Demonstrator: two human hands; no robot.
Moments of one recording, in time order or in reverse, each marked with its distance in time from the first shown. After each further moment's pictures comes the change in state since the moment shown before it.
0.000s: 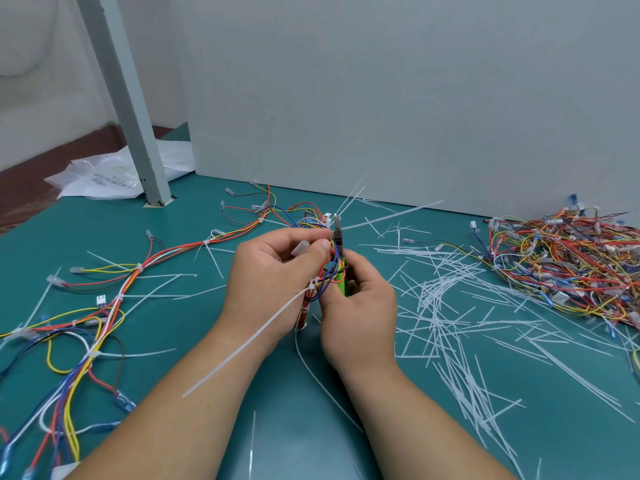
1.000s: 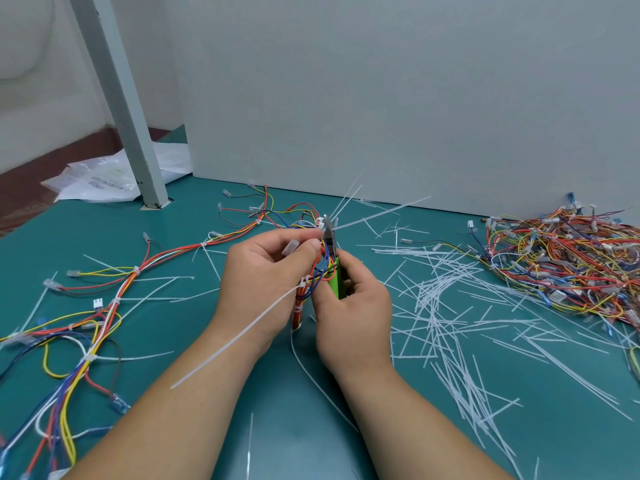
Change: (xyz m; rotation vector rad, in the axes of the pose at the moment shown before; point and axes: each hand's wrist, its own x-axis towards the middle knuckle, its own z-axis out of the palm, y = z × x) left_hand 0.004 -0.002 -0.002 -0.024 0.025 0.015; right_hand -0.001 0.004 0.001 -0.081 -0.017 -0.036
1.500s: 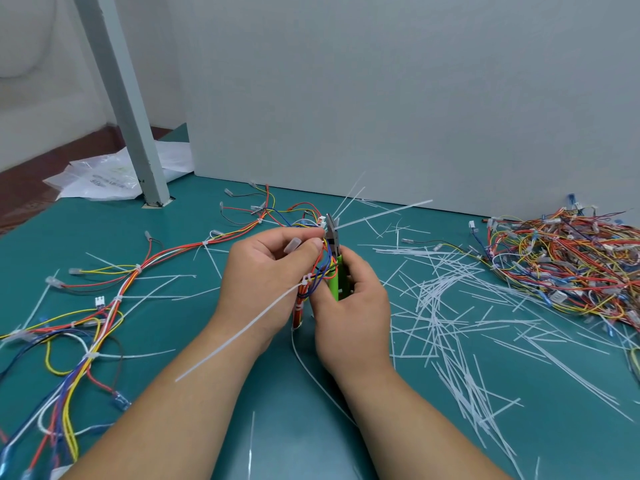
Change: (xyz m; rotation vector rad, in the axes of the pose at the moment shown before) left_hand 0.001 0.001 -0.002 0.025 -0.009 -0.007; right_hand 0.000 0.000 0.002 -0.061 0.021 0.008
